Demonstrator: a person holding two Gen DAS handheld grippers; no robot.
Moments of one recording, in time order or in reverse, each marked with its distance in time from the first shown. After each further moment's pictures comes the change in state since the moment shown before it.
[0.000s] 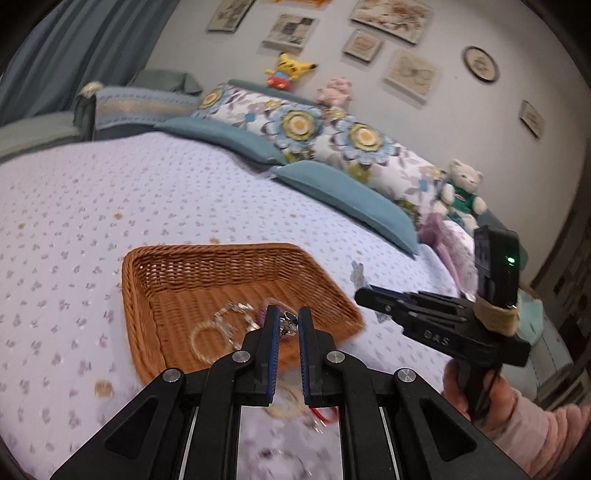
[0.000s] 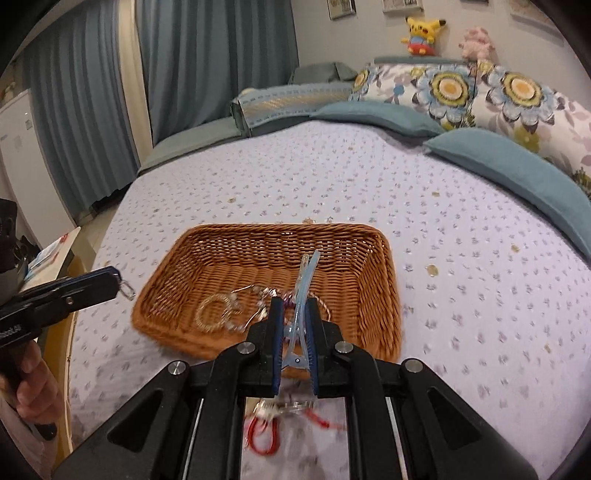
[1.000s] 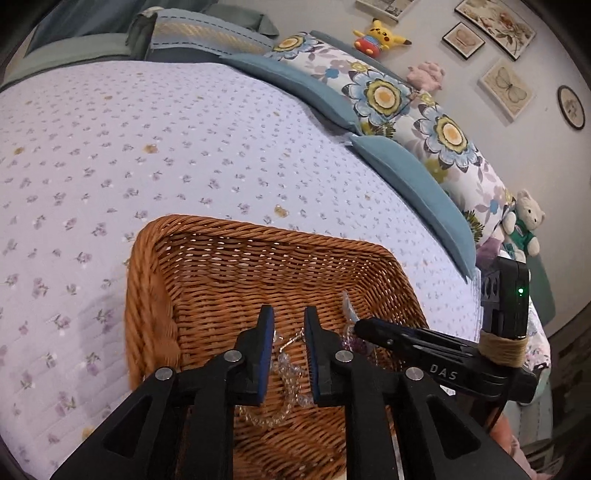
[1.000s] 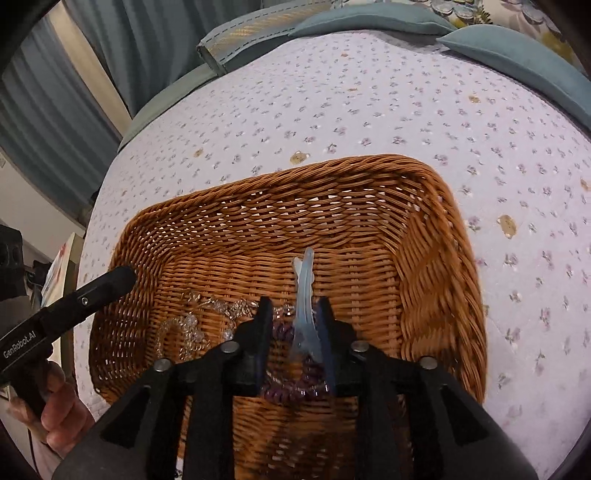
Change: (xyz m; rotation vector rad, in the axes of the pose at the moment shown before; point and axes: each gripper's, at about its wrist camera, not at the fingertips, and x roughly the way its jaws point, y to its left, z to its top) left arm 0.096 0.074 0.026 -0.248 0.159 0.100; right arm 0.132 -0.038 0.014 0.188 0.294 0.109
